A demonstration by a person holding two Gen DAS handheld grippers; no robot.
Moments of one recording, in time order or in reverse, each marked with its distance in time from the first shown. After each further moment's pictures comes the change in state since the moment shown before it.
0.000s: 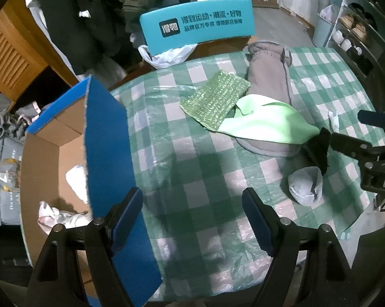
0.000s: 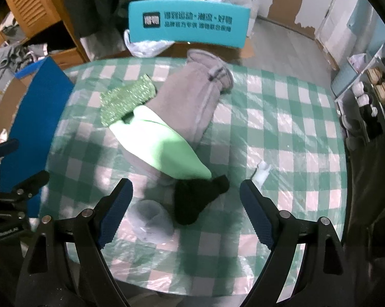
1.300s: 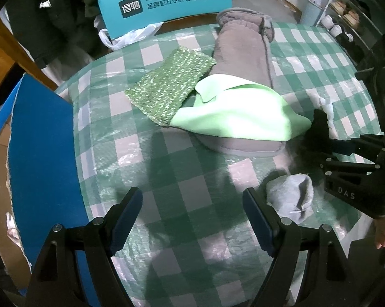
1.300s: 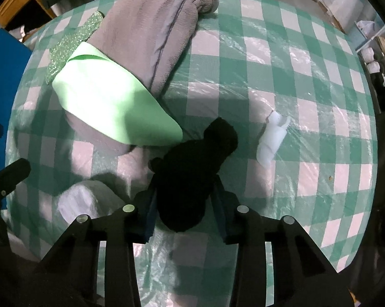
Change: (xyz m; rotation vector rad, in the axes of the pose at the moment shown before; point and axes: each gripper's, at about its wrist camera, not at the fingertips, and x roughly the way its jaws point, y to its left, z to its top) left arm 0.053 -0.046 0.017 0.036 0.098 -0.100; right arm 0.084 -0.037 -0.030 0.052 0.214 0.003
